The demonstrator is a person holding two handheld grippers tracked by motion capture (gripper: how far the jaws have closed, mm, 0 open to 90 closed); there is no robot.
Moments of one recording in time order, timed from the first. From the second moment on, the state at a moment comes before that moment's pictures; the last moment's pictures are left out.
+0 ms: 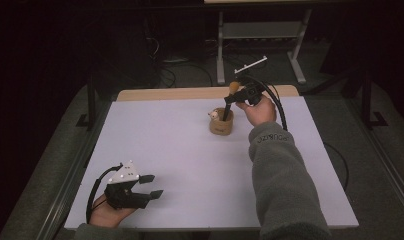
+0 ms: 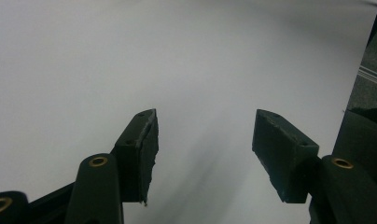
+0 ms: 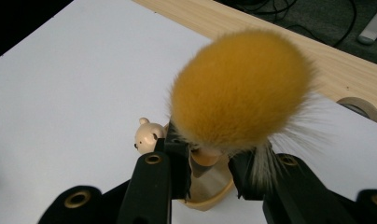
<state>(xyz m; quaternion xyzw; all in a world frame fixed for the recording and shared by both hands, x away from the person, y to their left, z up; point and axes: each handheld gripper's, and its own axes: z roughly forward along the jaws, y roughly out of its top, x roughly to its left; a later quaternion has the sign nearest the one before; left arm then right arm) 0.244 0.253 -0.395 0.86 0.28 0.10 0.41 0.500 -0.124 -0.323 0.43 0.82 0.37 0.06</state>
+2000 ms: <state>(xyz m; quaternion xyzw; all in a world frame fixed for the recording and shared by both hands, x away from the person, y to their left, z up) 0.245 0.250 -0.396 0.86 0.29 0.10 0.40 0.471 -0.164 -0.345 0.45 0.78 0.42 0.04</state>
